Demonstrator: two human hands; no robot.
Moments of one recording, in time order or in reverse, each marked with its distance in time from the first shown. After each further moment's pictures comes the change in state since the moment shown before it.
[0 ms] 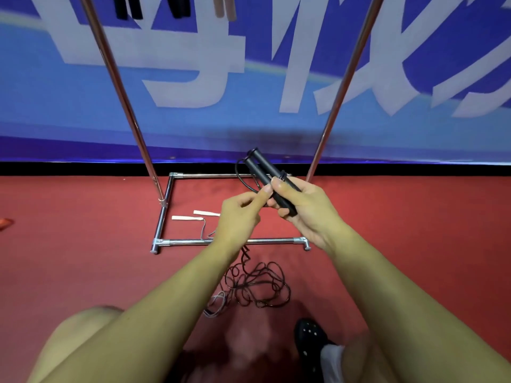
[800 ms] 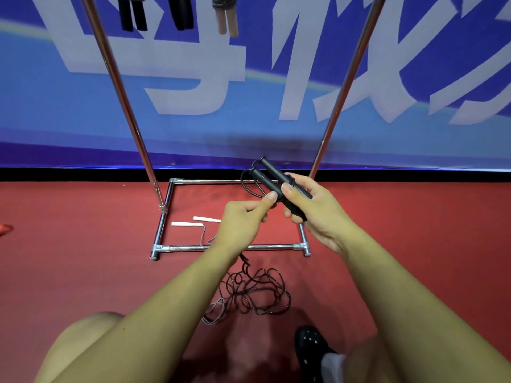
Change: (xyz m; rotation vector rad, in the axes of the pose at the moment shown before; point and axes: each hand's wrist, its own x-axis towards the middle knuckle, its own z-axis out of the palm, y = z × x) left_hand 0.001 0.010 0.000 0.242 -0.001 0.000; right_hand 0.002 -0.009 -0.018 -0.195 0.009 -0.089
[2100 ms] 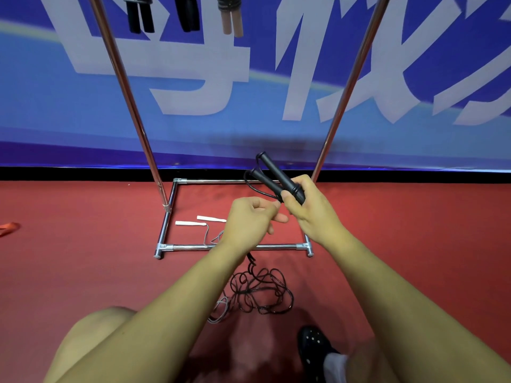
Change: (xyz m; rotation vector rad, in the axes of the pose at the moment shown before) left_hand -0.004 0.005 0.004 -0.029 -0.030 -0.087; right_hand 0.011 0.021 0.001 -0.663 0.082 -0.336
